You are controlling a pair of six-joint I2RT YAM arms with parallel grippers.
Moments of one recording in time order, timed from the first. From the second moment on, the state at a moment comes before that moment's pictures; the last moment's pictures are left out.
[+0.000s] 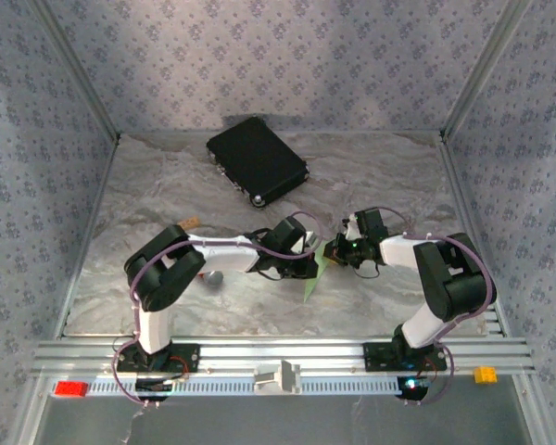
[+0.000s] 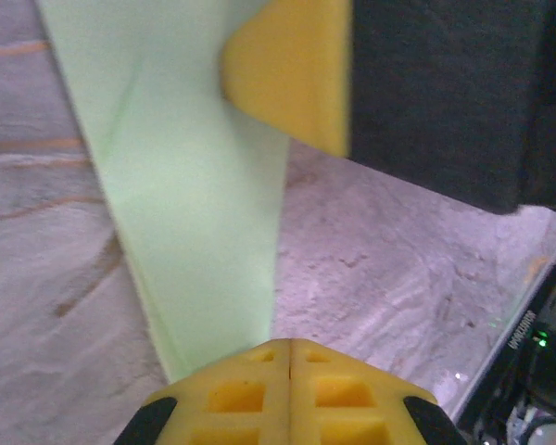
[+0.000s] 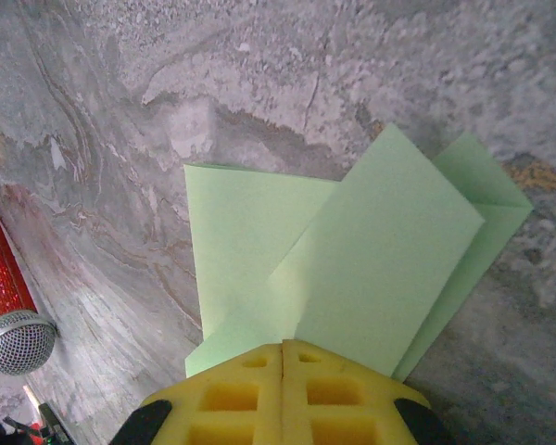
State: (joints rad) left arm -0.96 1.88 1.04 -0.06 0.42 -0.80; right arm 0.28 1.60 0.60 -0.01 -0.58 0.66
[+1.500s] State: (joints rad) left arm -1.02 1.85 0.94 -0.07 0.50 -0.77; right arm 0.26 1.61 0.59 0.01 -0.61 0.66
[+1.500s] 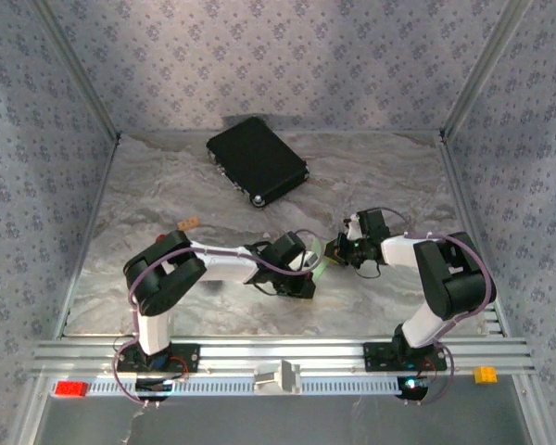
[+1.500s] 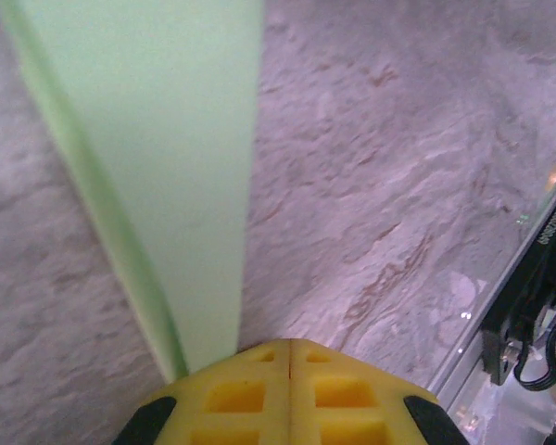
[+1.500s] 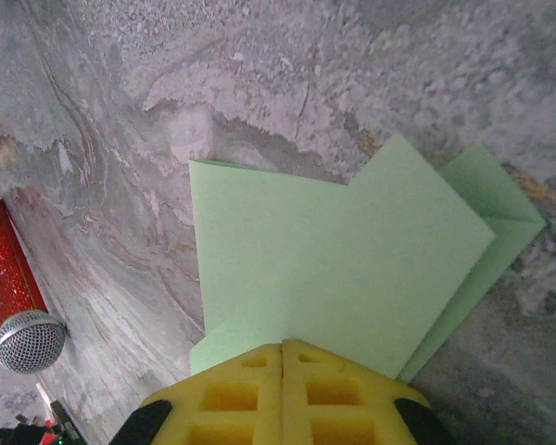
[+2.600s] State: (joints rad) left arm -1.00 1.81 0.89 -0.07 0.47 -0.73; right arm 0.25 1.62 0.59 0.02 -0.62 0.66
